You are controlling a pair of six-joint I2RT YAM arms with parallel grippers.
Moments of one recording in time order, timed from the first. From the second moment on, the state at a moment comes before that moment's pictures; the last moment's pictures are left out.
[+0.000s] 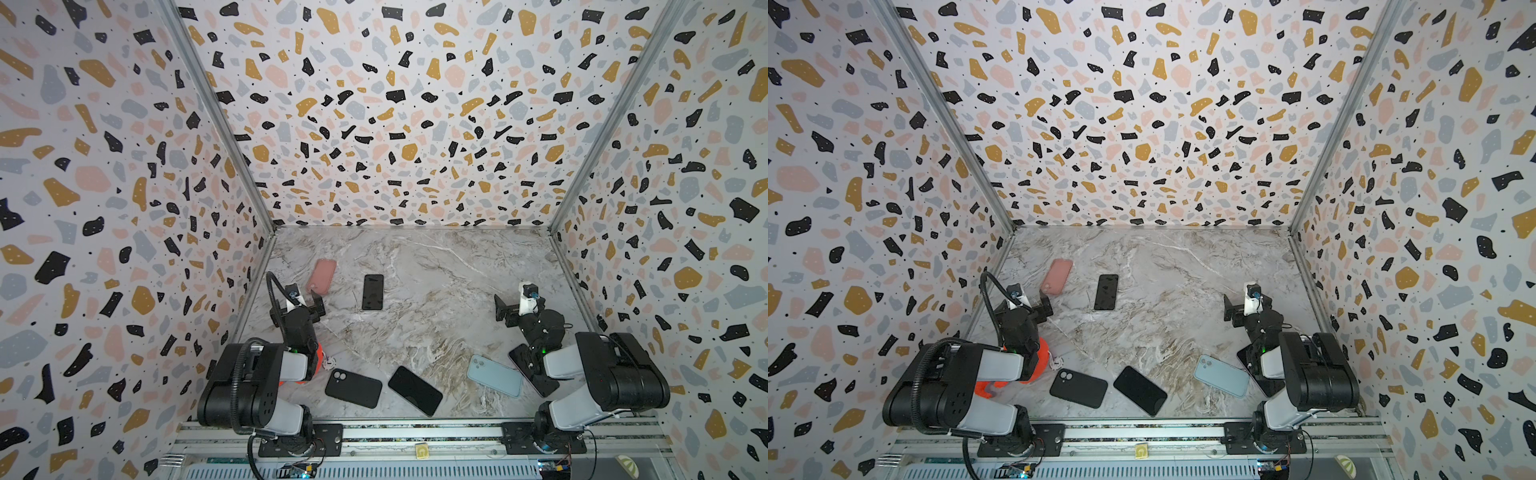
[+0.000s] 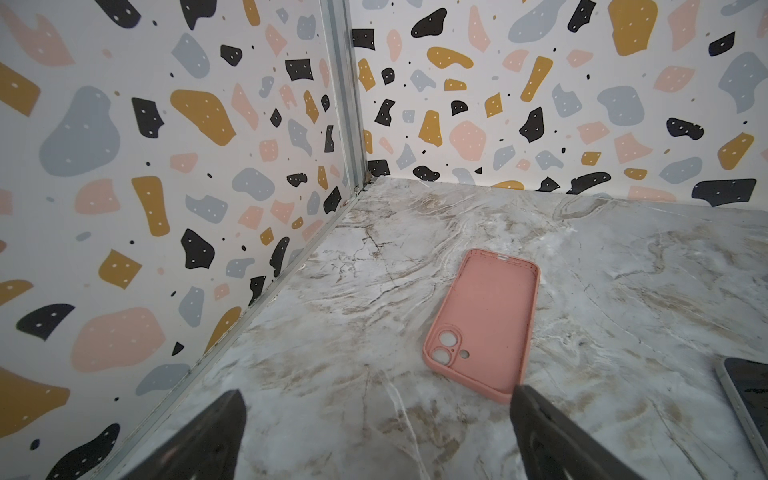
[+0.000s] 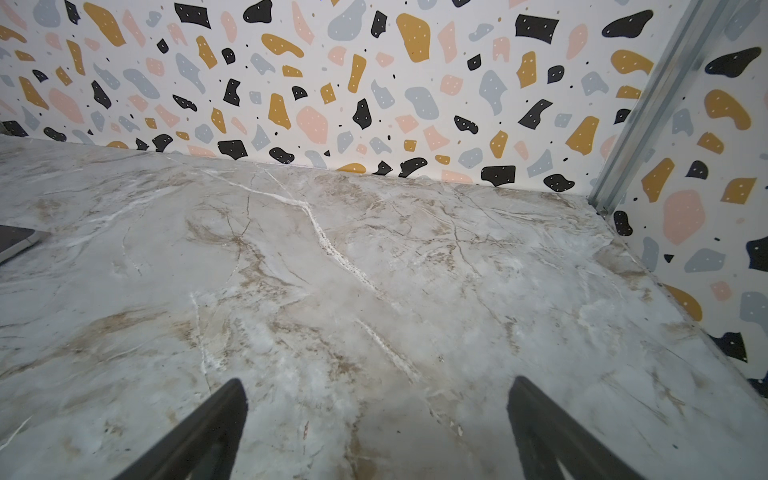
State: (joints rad) left arm -0.02 1.47 0.21 1.07 -0.41 0.01; right arm 0.00 1.54 0.20 1.18 -0.19 -0.07
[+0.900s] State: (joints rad) left arm -0.02 1.47 0.21 1.07 -0.41 0.01; right arm 0.00 1.54 0.18 1.21 -0.19 -0.07
